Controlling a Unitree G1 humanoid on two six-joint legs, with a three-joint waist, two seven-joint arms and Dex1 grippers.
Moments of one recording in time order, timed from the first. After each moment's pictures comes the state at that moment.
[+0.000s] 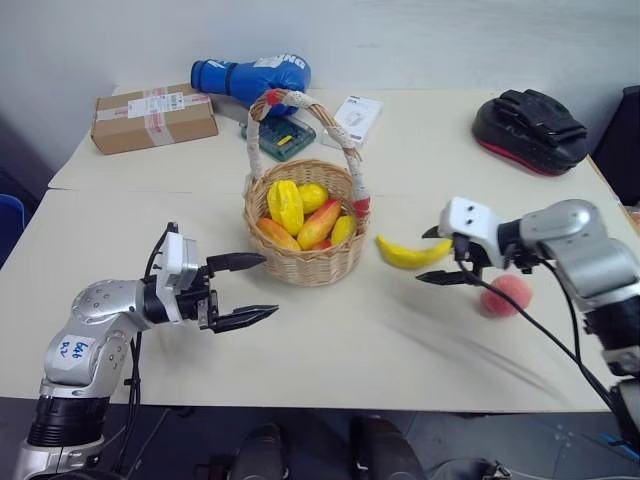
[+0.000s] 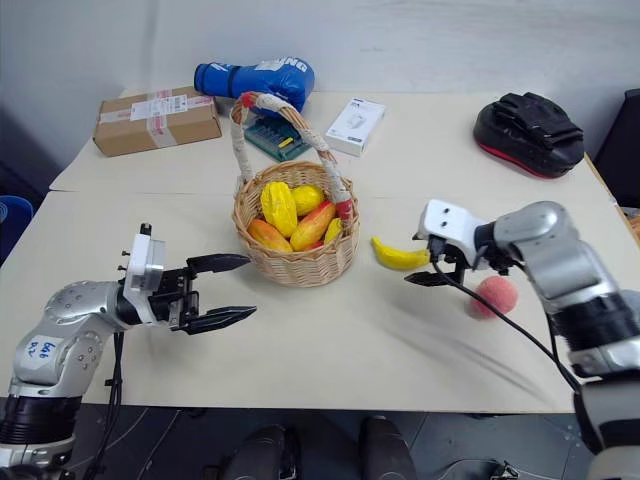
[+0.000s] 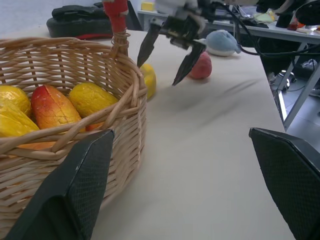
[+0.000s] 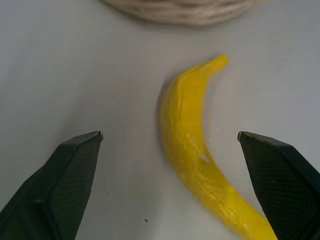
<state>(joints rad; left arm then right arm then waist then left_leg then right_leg) -0.22 0.66 0.15 -0.21 -0.60 0.35 -1.10 -0.82 -0.83 0.37 0.31 0.05 0.34 1.19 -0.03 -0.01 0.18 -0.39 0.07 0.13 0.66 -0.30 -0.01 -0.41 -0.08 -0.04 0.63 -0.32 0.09</state>
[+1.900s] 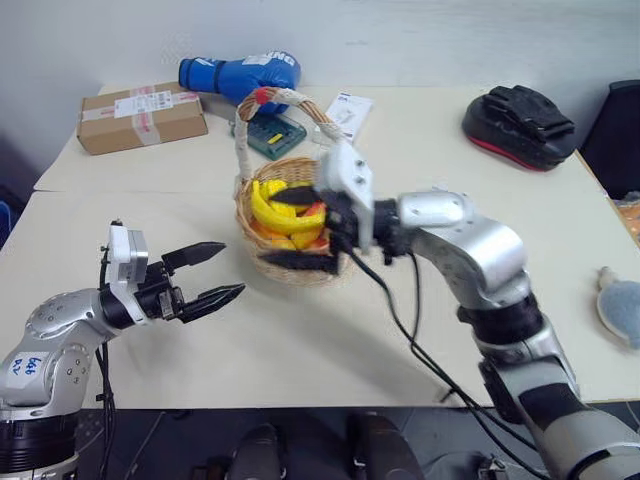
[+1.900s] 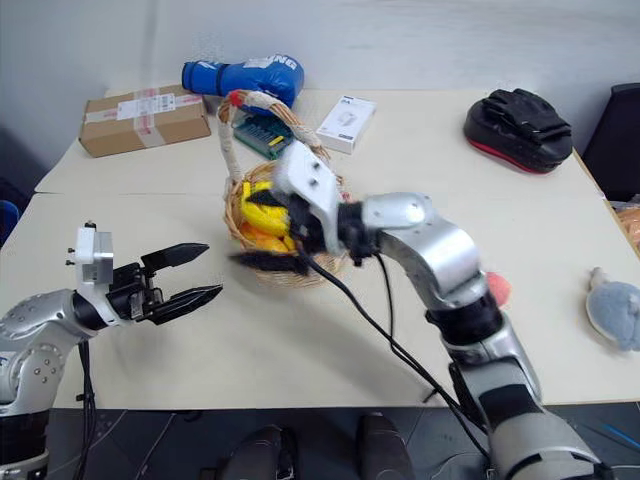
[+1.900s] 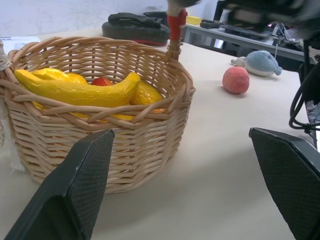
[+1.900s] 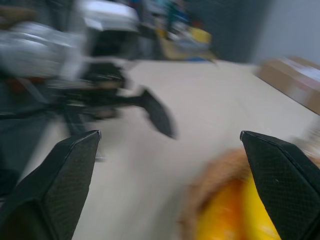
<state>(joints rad) -0.15 0.69 0.31 -0.22 -0.70 0.42 -1.04 -0.79 -0.42 0.18 -0.36 0.58 0.71 0.99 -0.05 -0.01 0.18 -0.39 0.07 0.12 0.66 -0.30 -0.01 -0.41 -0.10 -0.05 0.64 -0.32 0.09</state>
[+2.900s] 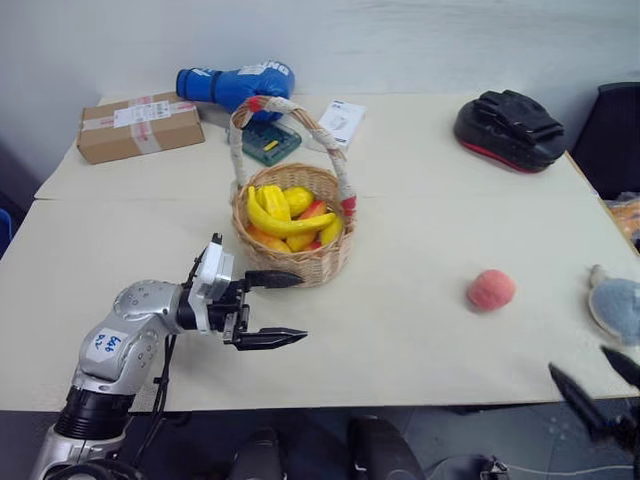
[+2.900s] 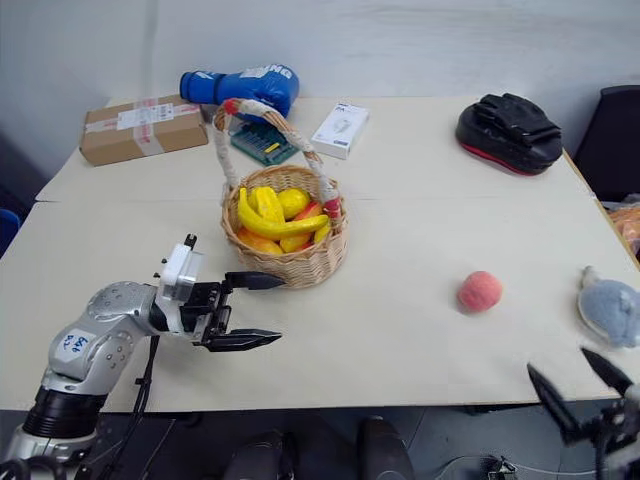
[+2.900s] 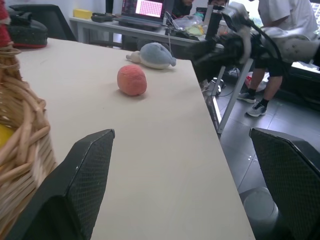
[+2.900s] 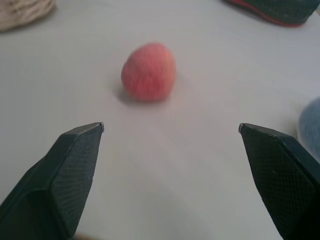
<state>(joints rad) -0.28 0.63 0.00 -0.23 -0.66 0.41 -1.18 0.49 -0.56 -0.75 -0.37 0.70 0.21 0.83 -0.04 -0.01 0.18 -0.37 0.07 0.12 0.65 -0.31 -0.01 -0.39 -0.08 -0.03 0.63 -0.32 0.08</state>
